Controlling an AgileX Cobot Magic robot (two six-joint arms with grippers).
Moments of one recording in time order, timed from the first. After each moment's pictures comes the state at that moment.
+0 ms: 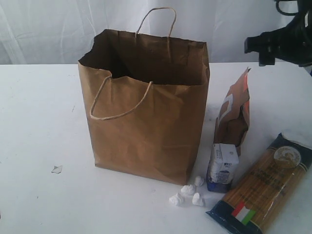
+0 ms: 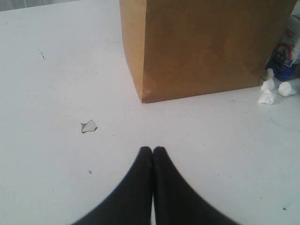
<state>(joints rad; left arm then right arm) -0.51 0.00 0.02 -0.22 0.38 0.16 0.24 1.46 -1.23 -0.39 0.74 0.51</state>
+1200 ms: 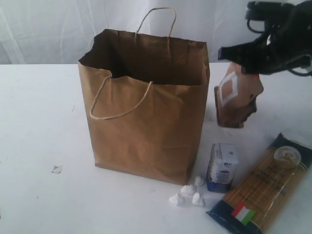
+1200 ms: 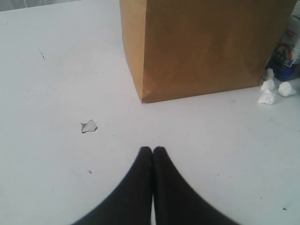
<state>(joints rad) -0.51 0.00 0.02 -0.22 0.38 0.16 0.22 1.62 -1.23 -0.17 0.46 0.38</state>
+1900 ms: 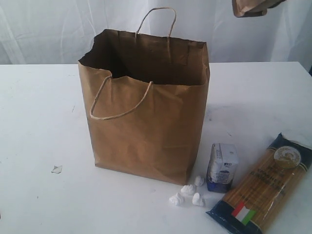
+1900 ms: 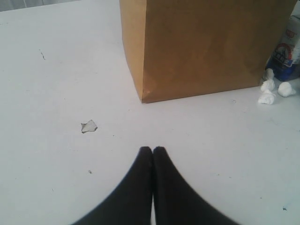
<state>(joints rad) -0.51 0.00 0.02 -0.22 0.38 0.16 0.25 1.17 -1.35 0.02 0.40 0.06</state>
